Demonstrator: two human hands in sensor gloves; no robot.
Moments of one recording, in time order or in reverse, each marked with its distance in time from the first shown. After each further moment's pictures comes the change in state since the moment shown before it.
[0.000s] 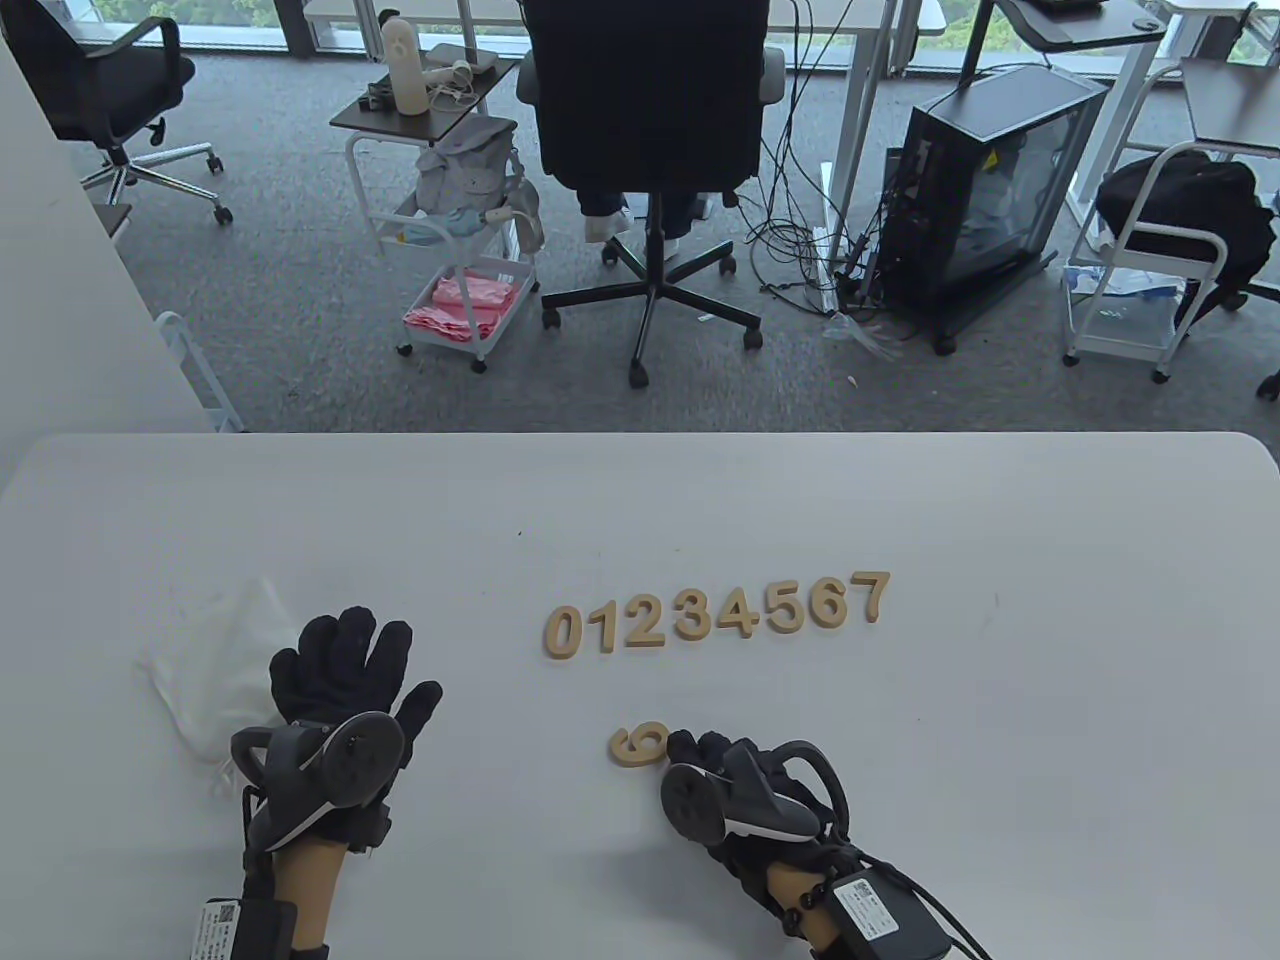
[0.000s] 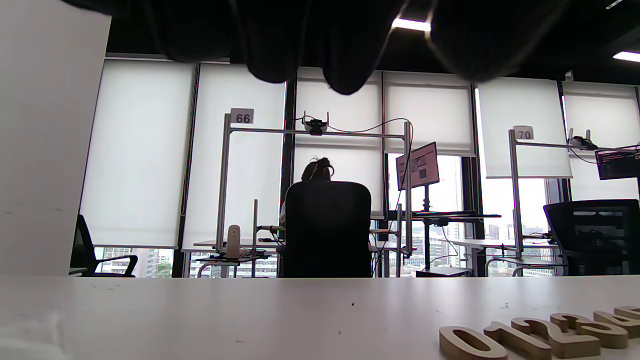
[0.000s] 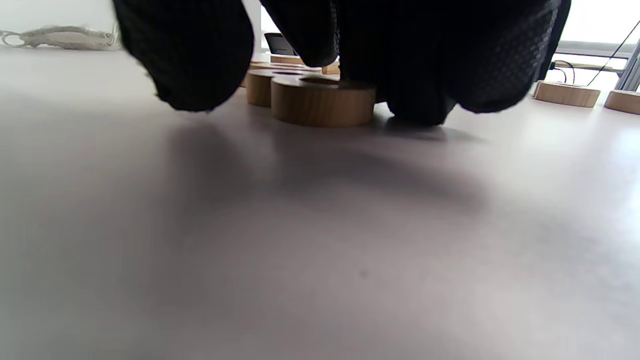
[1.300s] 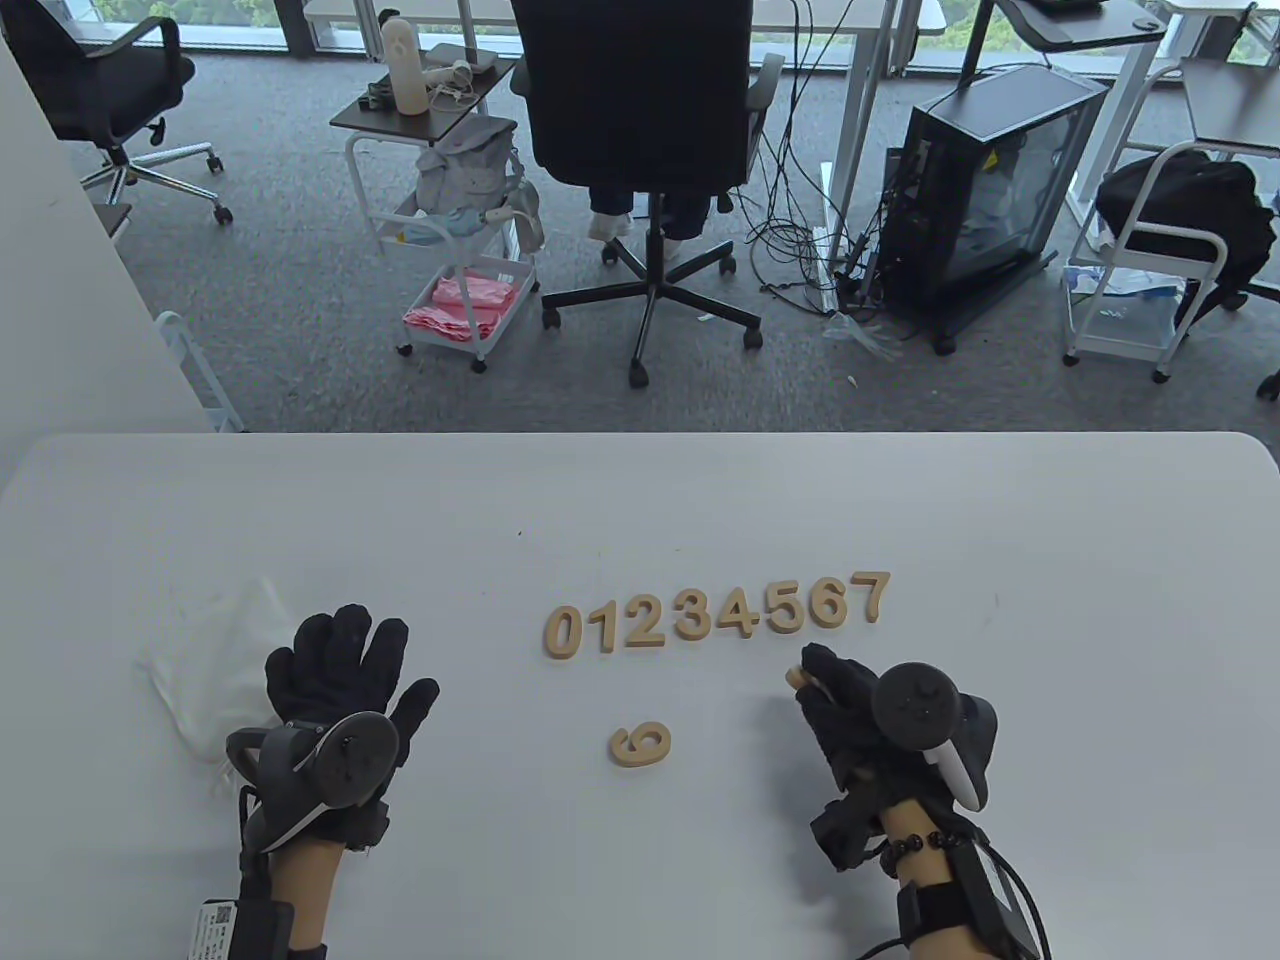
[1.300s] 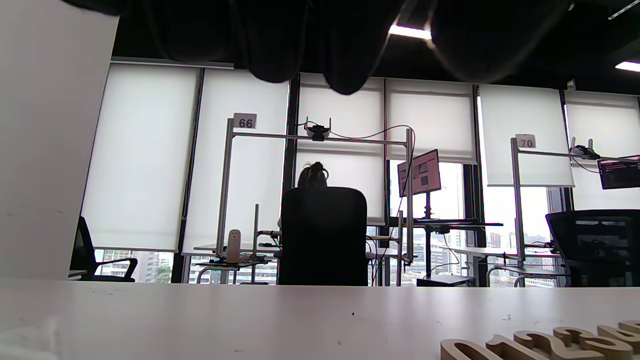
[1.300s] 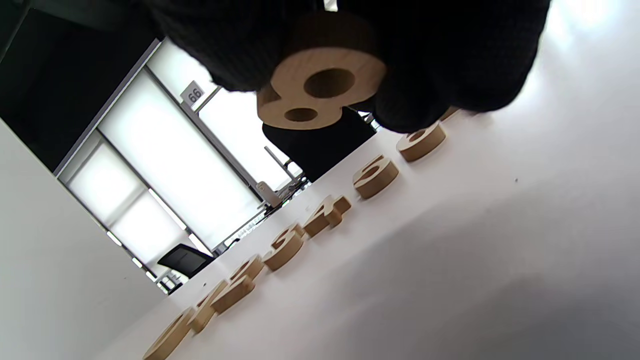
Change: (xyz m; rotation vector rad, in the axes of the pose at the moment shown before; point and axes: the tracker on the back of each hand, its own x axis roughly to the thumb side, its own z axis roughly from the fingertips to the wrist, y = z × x) left_hand -0.004 0.002 0.001 0.021 0.007 0.014; right_hand -0.159 -0.020 0.043 -0.406 0.490 -0.772
